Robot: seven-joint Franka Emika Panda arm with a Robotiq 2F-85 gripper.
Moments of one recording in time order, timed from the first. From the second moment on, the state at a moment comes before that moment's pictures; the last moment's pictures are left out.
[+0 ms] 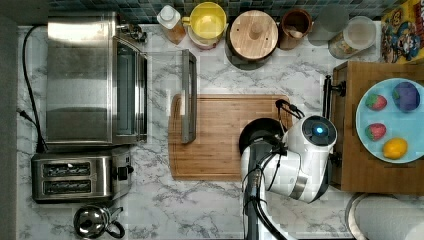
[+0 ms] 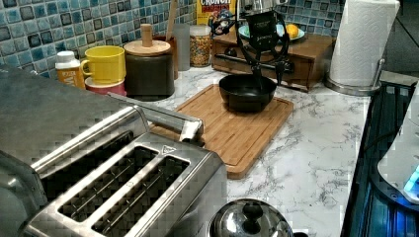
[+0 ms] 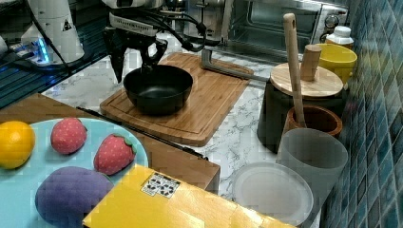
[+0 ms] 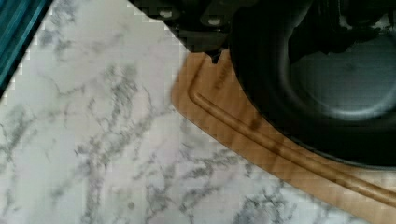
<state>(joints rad) -0.17 0.09 -0.19 -2.35 -0.05 0.58 0.06</state>
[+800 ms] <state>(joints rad) -0.18 0.12 -0.17 -2.32 -0.07 0.56 0.06</state>
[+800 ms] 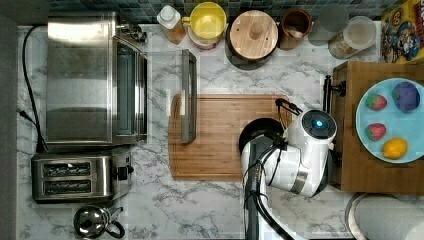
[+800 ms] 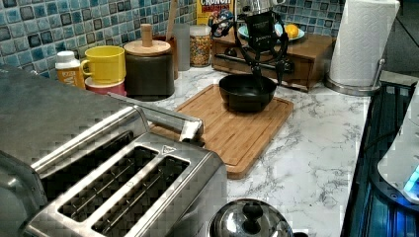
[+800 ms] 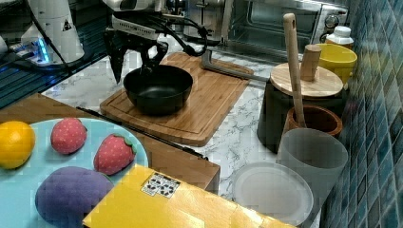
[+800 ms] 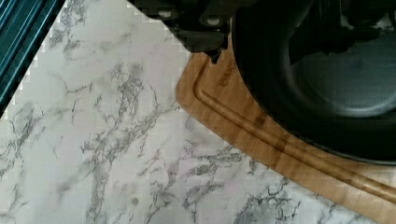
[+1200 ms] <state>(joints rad) -0.18 0.12 -0.15 -2.32 -0.07 0.55 0.06</state>
